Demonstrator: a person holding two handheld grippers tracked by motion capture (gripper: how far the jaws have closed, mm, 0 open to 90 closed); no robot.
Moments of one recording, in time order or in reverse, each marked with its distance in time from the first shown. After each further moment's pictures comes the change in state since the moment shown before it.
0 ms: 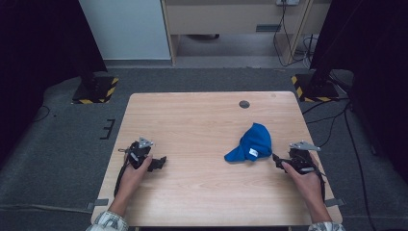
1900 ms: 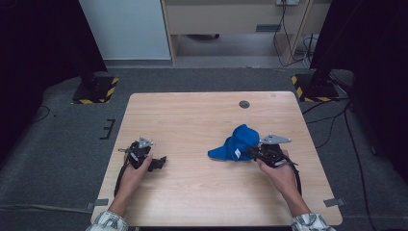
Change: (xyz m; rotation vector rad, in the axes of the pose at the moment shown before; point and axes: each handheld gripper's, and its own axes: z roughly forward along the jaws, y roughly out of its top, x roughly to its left) left arm 0.000 0.000 0.000 0.000 -0.001 0.003; right arm 0.084 0.043 0.015 -0.057 0.298 -0.142
